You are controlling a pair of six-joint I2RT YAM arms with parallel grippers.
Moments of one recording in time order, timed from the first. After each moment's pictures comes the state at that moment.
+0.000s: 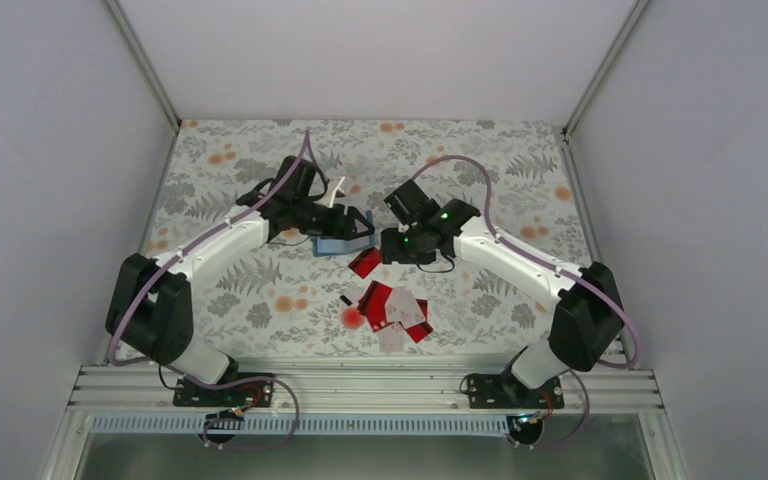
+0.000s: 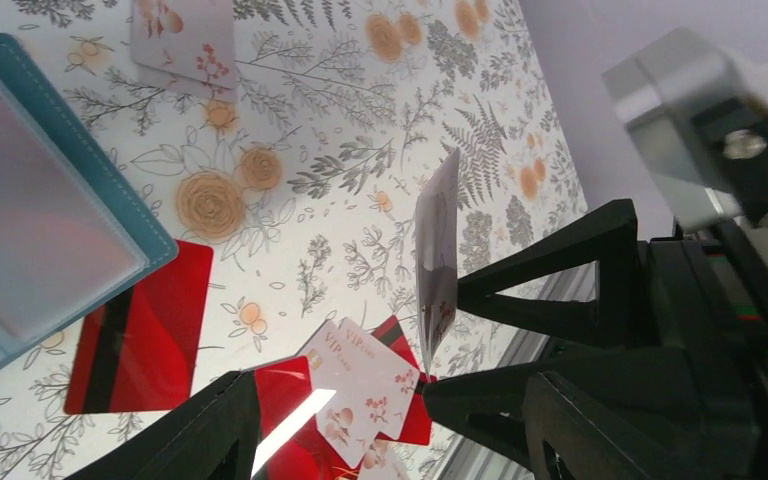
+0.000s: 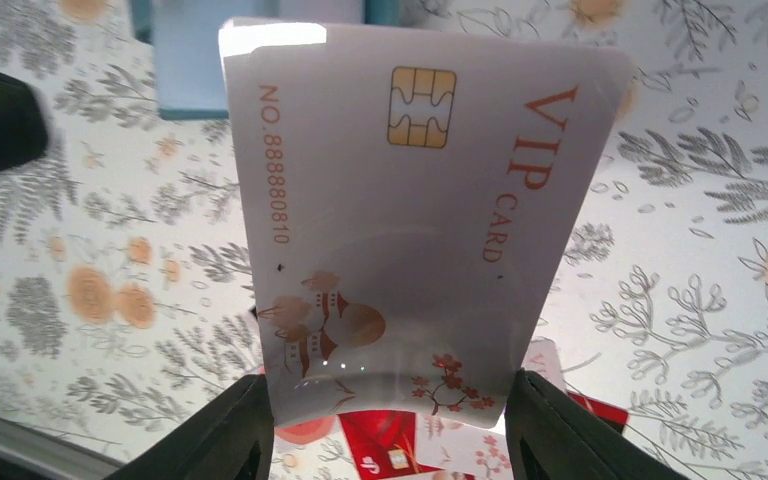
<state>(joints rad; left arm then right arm) -0.48 1.52 1.11 -0.44 0.71 -0.40 0.77 1.55 1.24 -0.85 -0.05 0.69</state>
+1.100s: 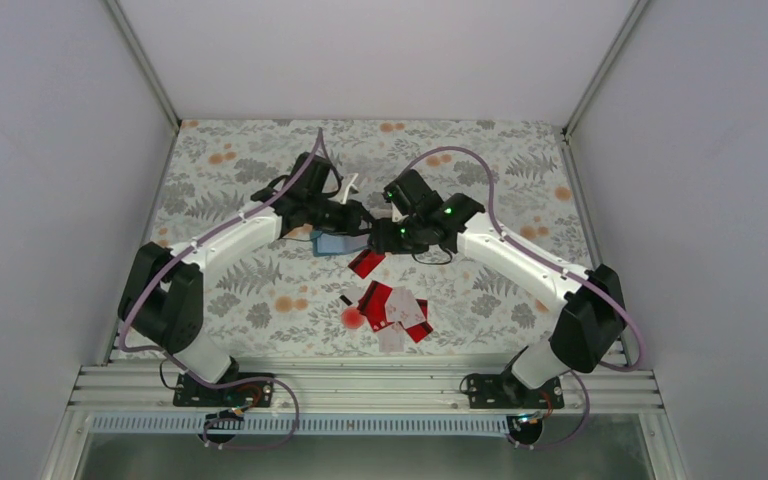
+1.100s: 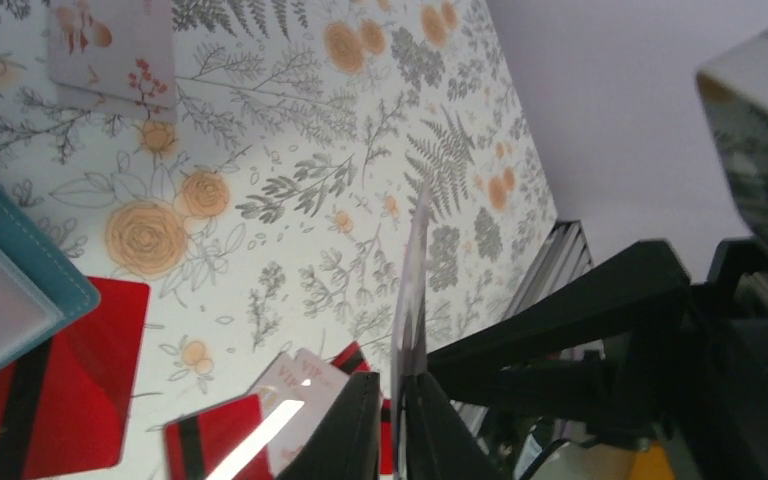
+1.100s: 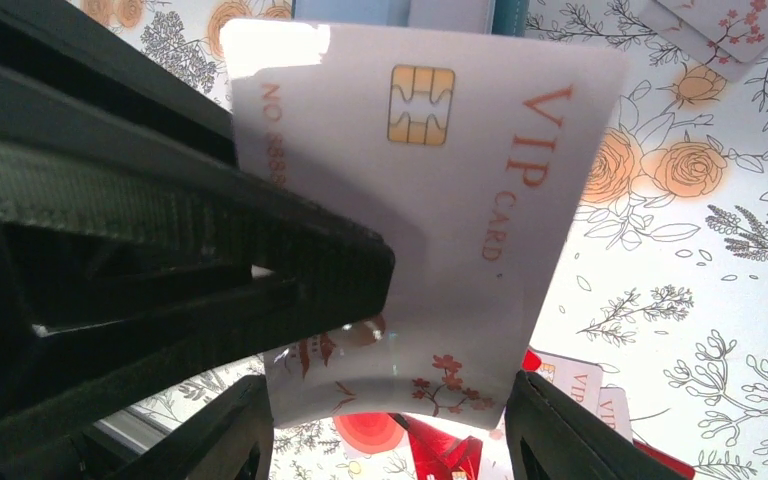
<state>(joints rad) -0.53 1.60 1.16 -0.37 0.74 -0.48 0.77 1.54 1.32 -0.80 -0.13 0.64</state>
